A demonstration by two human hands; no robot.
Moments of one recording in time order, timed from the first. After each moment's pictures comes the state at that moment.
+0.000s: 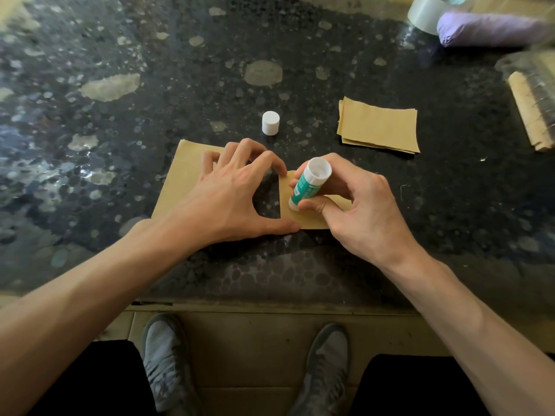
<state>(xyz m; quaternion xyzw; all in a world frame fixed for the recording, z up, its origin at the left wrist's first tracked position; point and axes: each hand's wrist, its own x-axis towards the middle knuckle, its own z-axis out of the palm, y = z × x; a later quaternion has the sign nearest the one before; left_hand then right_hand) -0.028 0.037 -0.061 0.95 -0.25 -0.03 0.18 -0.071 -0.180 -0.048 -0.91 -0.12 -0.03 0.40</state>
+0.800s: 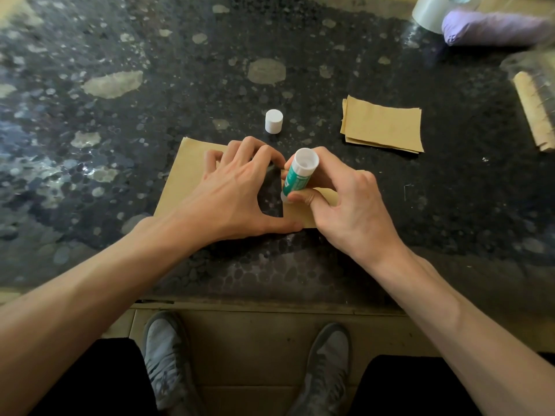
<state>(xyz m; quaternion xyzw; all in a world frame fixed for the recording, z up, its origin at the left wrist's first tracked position) -0.026 0.035 -0.062 0.95 -0.25 -0.03 0.18 -0.068 -0.161 -0.050 -0.91 -0.14 -0.08 0.38</state>
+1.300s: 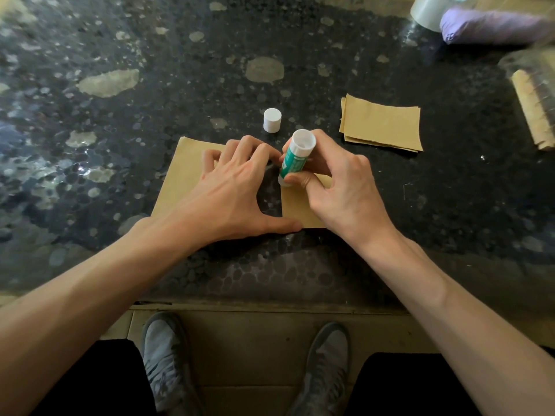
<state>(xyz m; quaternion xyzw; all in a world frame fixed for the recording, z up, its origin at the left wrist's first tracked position) -0.024 0.036 -0.064 0.95 -0.25 -0.03 0.17 -0.048 -0.155 -0.049 -0.92 -0.12 -0.10 0.37</state>
